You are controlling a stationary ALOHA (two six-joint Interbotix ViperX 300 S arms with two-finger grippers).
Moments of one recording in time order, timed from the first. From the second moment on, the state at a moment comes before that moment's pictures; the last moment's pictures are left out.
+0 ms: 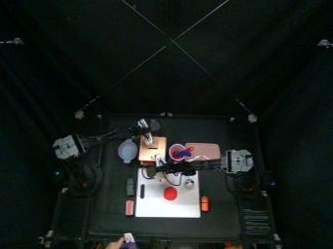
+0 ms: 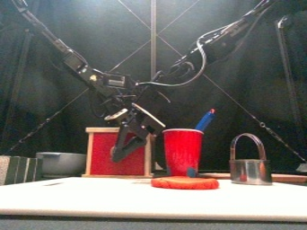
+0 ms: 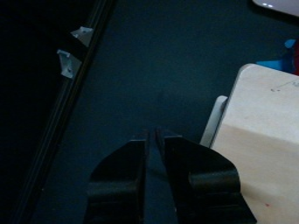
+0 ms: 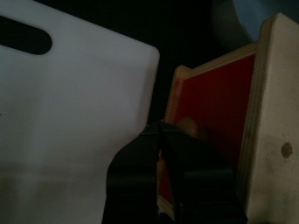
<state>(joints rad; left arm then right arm) 0.56 0.12 0.46 0.20 0.26 0.10 -0.10 0.39 0.22 -0.50 0.24 0.00</state>
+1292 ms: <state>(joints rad) 0.38 -0.17 0.75 0.06 -0.38 0.10 0.04 -0.38 0.84 -0.15 0.29 0.01</state>
